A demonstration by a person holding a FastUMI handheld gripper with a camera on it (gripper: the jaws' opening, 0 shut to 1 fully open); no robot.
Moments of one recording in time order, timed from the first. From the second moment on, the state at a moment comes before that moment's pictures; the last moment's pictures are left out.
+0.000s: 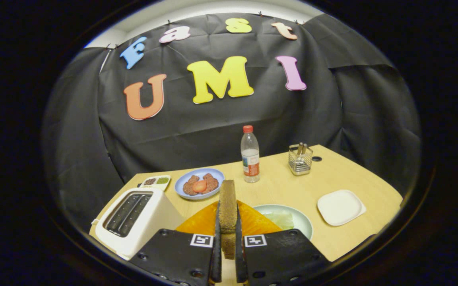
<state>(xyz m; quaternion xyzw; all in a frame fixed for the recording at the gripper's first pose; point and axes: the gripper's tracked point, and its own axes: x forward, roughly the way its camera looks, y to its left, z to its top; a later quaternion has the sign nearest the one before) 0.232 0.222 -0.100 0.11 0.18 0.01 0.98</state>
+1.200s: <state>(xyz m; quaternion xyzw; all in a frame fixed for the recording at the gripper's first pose) 0.250 0.139 -0.202 0.20 0.23 -0.03 0.95</state>
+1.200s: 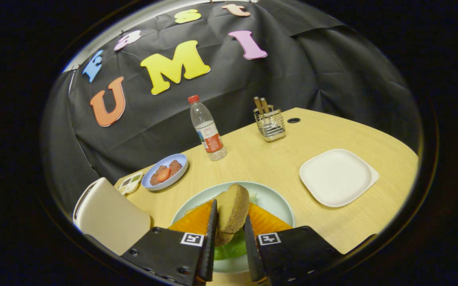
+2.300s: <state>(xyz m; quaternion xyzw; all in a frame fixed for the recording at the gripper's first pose) 0.200 0.114 -0.137 0.07 0.15 -0.06 0.98</state>
